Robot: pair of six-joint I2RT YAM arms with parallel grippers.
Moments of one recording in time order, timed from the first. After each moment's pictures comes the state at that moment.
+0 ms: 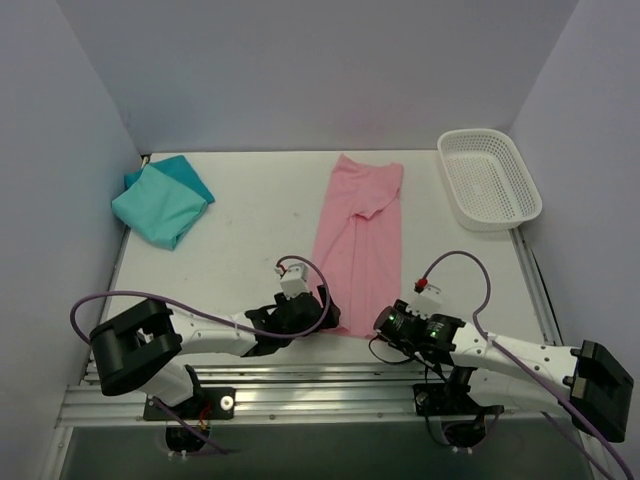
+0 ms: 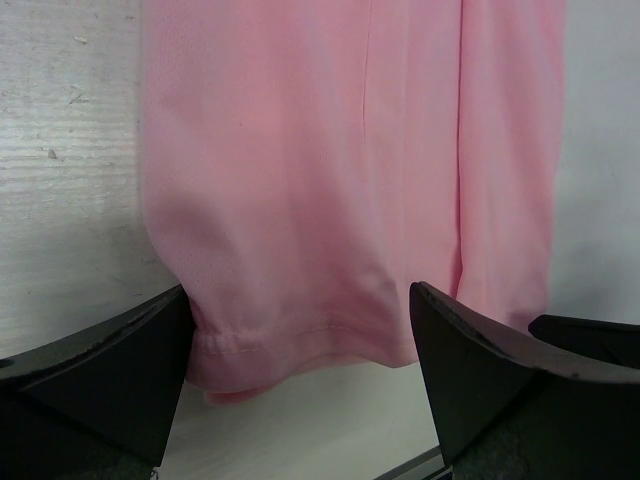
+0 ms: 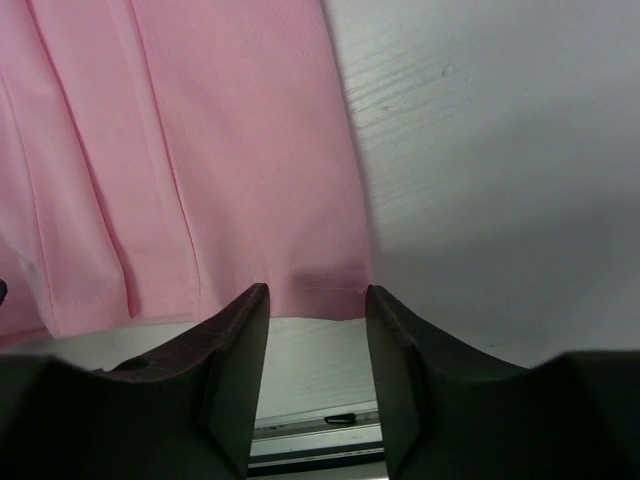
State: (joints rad) left arm -1.12 1.49 0.58 0.20 -0.46 -1.07; right arm 1.03 0.95 0.41 -0.66 0.53 1.39
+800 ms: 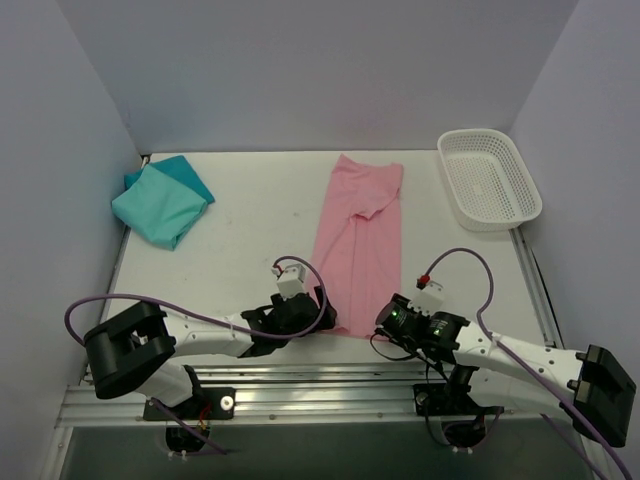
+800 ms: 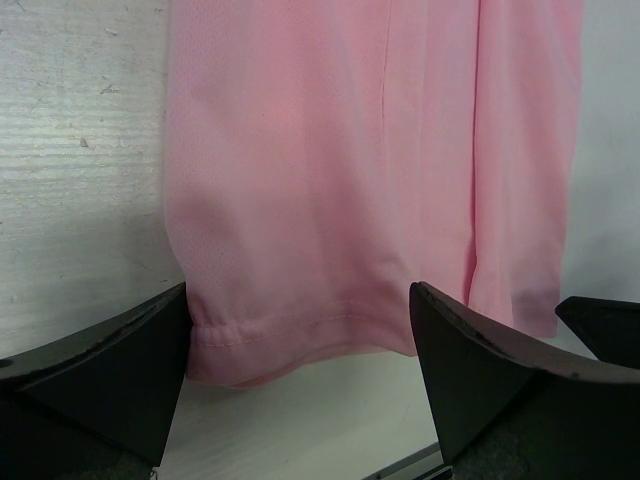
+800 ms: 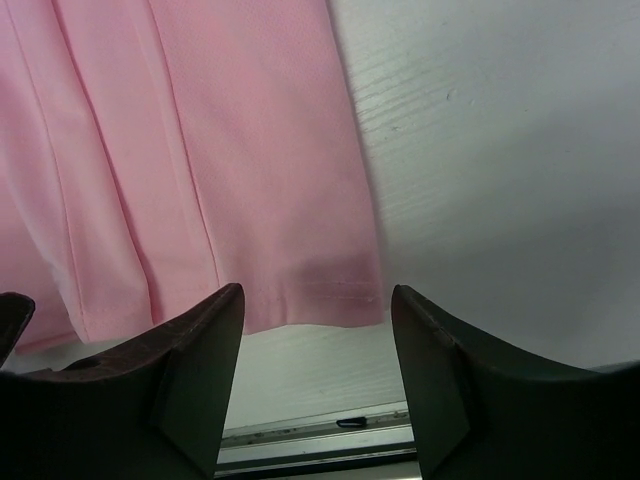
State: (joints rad) left arm -1.12 1.46 0.56 0.17 -0.46 -1.06; right arm 0.99 0.94 0.43 -0.65 0.54 1.36
